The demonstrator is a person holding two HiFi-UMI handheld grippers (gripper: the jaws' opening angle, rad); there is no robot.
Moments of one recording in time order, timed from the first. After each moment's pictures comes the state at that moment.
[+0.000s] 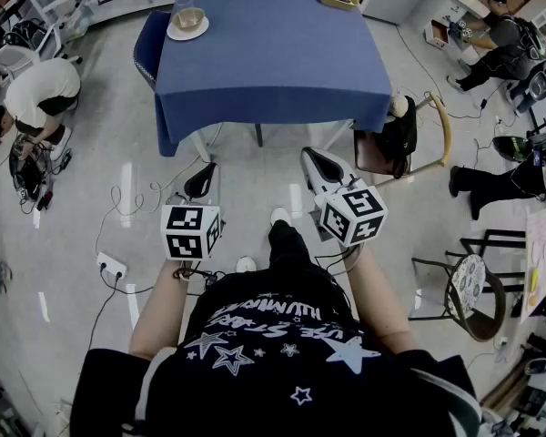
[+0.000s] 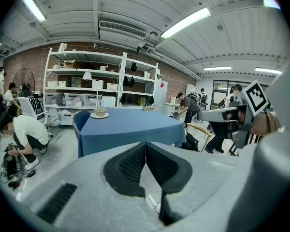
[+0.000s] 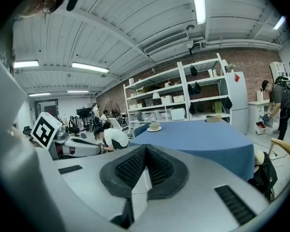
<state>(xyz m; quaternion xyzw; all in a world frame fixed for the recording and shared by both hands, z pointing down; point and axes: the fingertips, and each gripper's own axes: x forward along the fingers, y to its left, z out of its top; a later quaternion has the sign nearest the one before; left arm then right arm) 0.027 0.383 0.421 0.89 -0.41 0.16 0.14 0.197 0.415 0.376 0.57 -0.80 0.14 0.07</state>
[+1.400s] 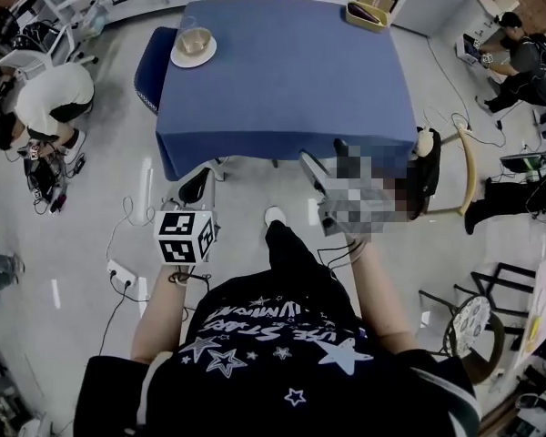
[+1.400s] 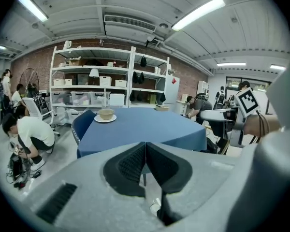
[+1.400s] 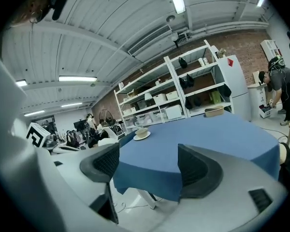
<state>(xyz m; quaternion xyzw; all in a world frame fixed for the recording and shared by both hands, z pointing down) 0.057 0.240 0.429 0.86 -0.45 0.18 0.15 0.281 0.244 0.402 0.57 -0.80 0.20 0.01</state>
